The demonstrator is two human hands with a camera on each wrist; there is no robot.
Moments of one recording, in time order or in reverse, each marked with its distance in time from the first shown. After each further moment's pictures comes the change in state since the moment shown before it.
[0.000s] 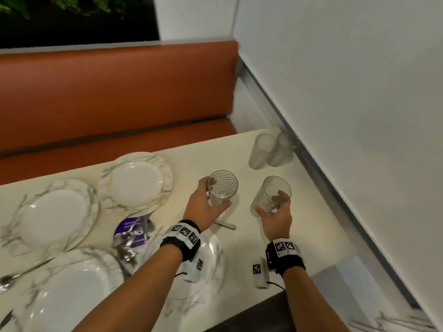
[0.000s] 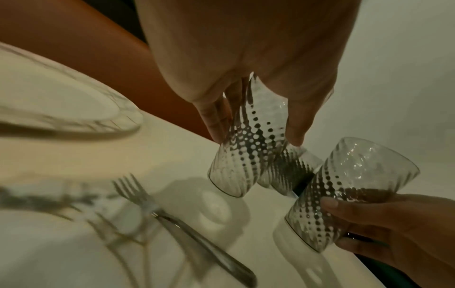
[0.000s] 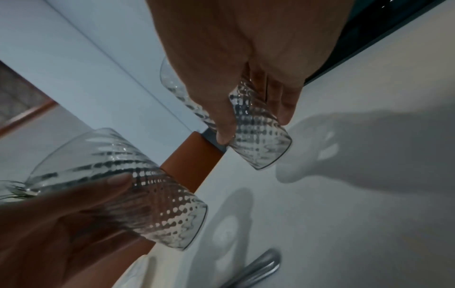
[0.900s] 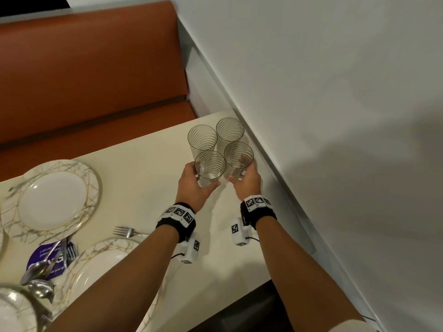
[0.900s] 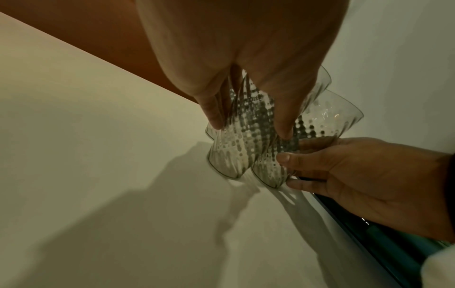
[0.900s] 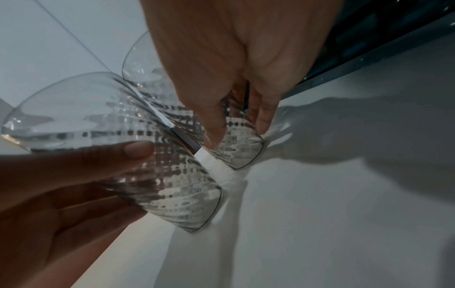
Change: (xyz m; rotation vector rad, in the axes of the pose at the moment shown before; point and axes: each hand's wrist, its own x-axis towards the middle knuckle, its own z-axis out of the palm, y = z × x) left_hand 0.109 0.038 0.187 0.031 0.043 -0.061; right_hand 0.193 0.036 -0.042 -0.009 -0.153 -0.040
